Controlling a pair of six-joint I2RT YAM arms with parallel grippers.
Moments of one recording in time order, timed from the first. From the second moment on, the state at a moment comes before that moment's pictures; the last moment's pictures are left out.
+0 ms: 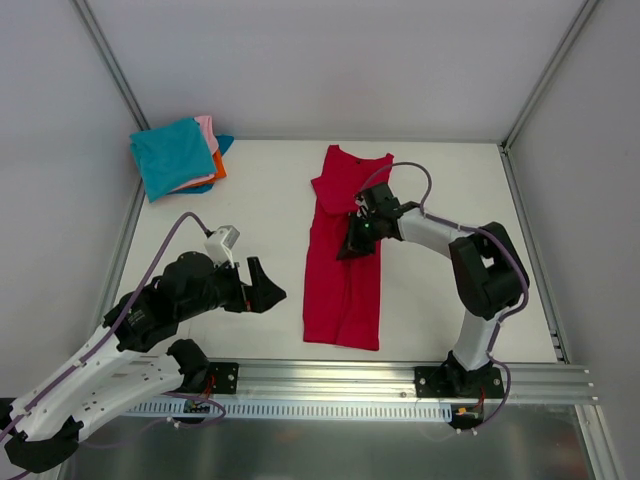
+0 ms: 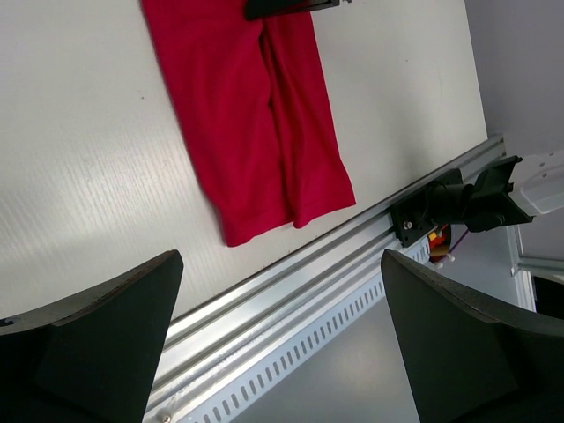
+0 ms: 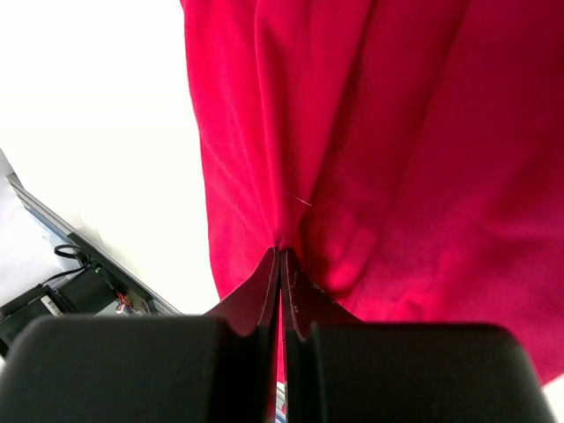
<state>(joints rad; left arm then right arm) -0.82 0.57 0.79 -0.76 0.01 -0.74 0.53 1.85 1.17 -0.39 -0.44 0.63</state>
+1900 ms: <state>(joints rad) -0.86 1.11 0.21 0.25 0.41 -0.95 0.53 0.57 0.22 -0.47 -0.32 0.78</state>
